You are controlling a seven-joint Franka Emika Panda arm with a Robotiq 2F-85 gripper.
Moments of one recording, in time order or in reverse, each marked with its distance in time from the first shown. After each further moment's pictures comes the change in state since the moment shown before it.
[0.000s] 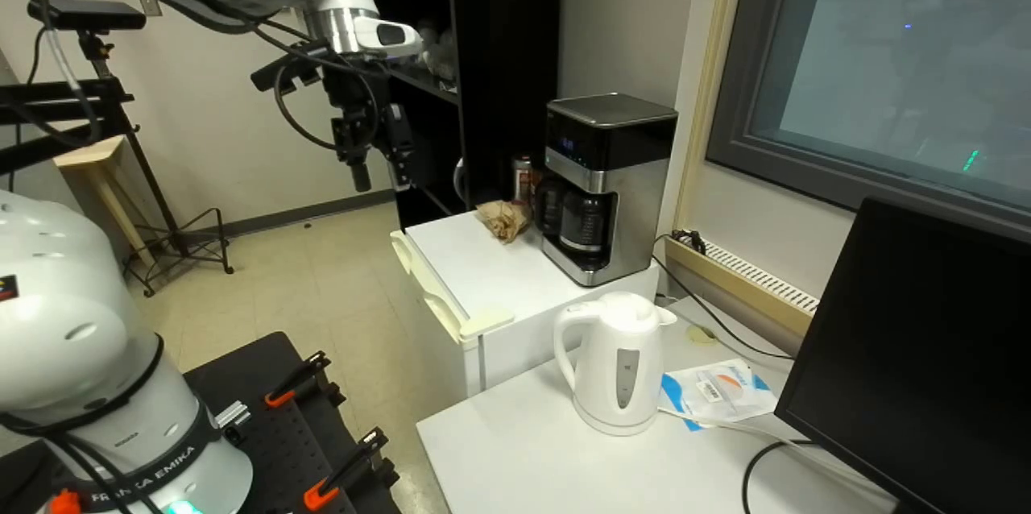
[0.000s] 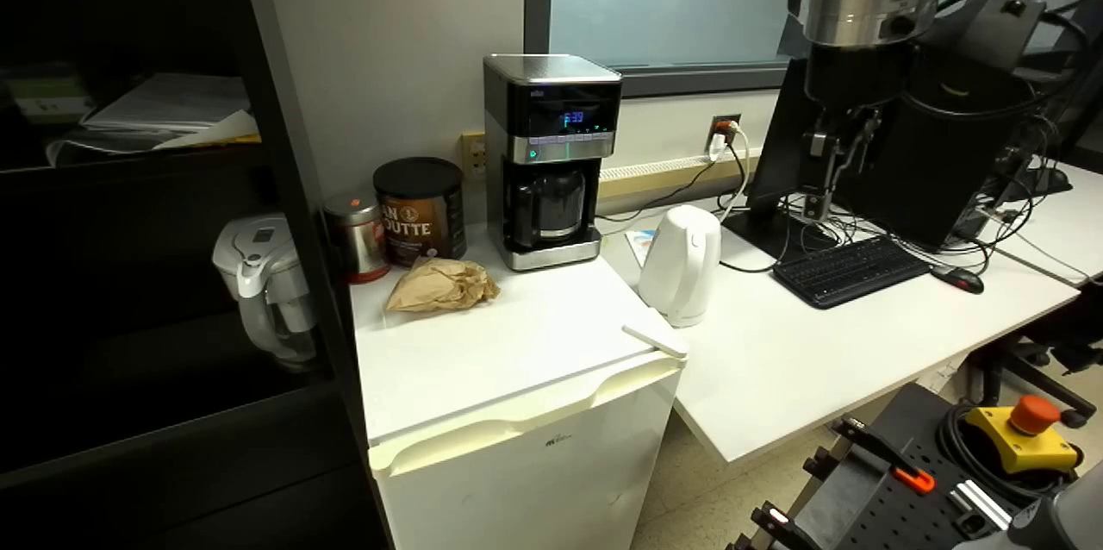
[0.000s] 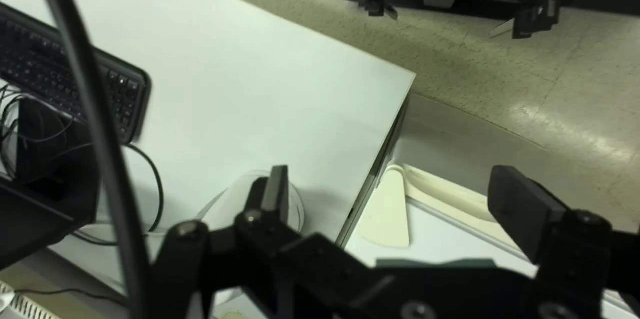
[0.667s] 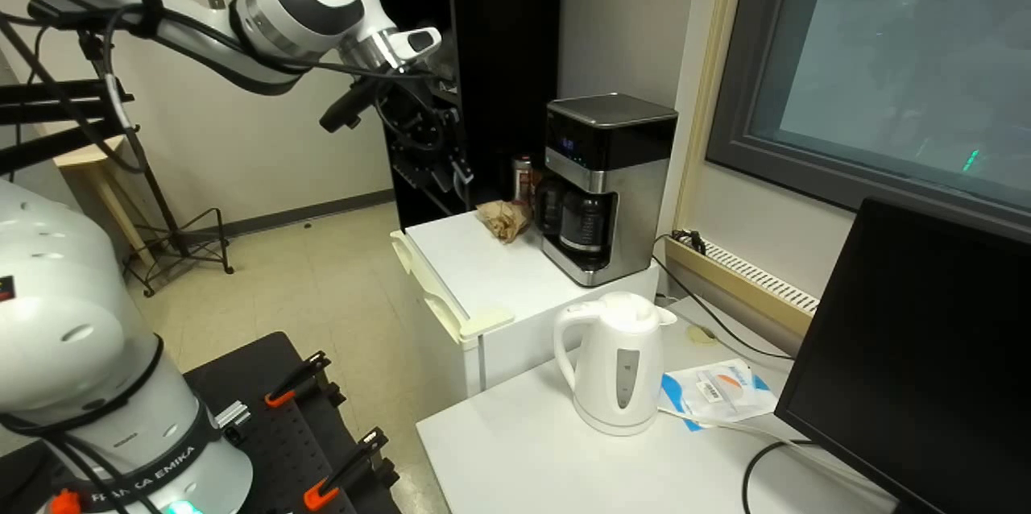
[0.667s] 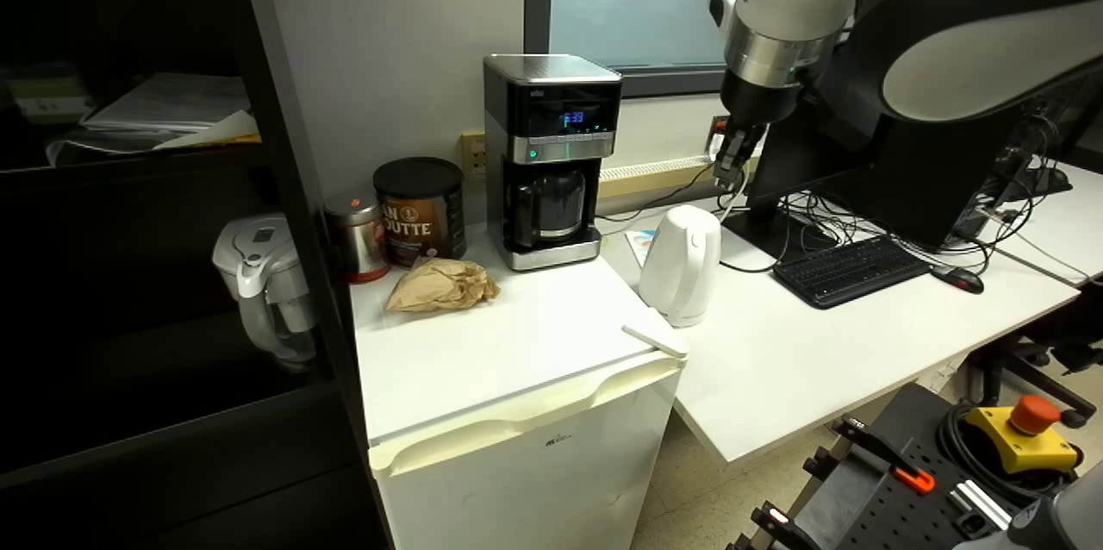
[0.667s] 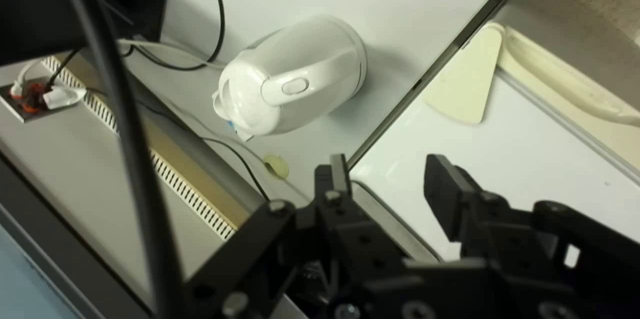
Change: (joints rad) arm -0.017 0.153 0.031 -0.027 -0.326 0.456 0.066
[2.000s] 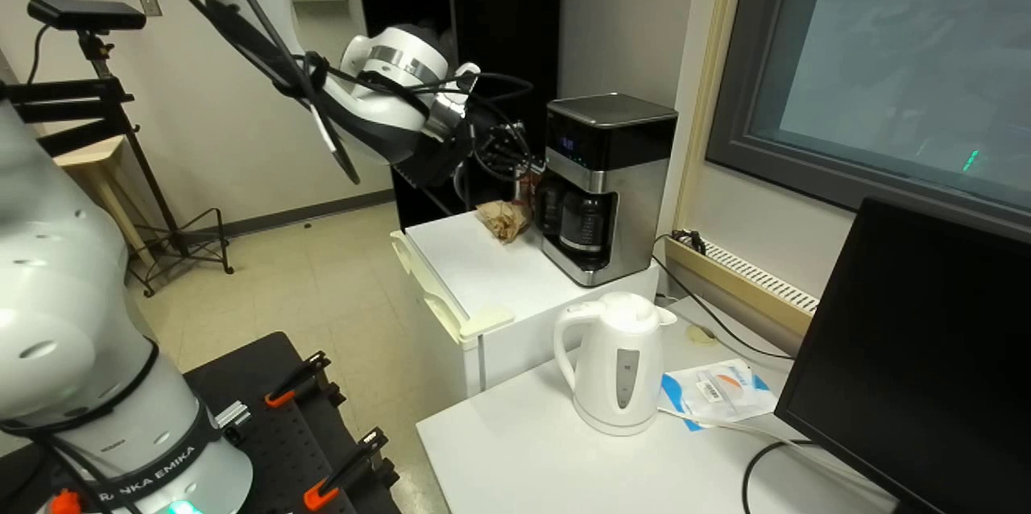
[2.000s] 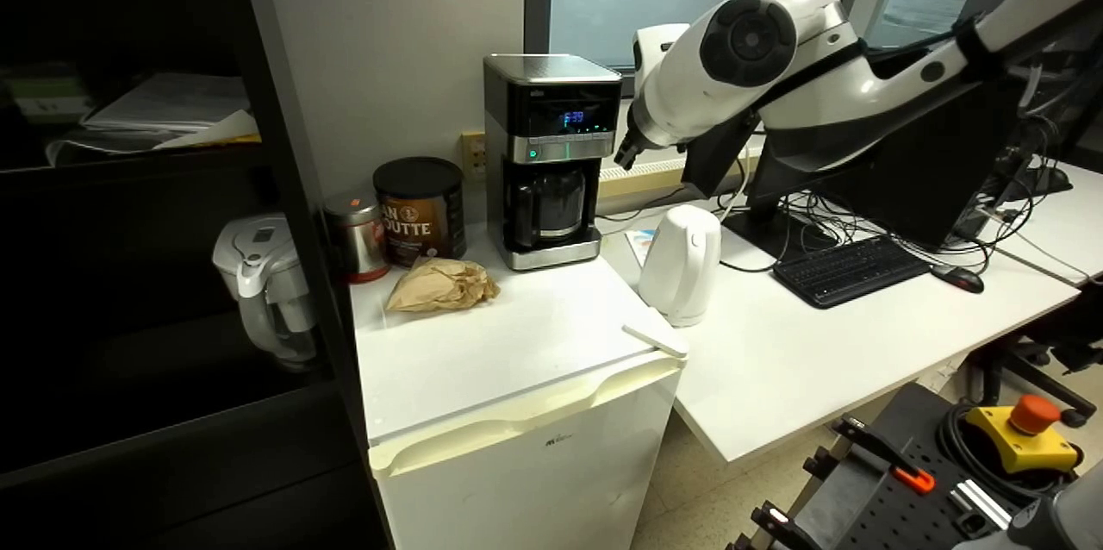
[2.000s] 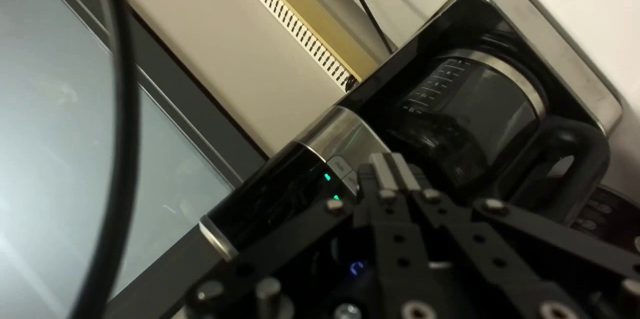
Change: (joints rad) arm -0.165 0.430 0.056 0.222 -1.096 0.370 0.934
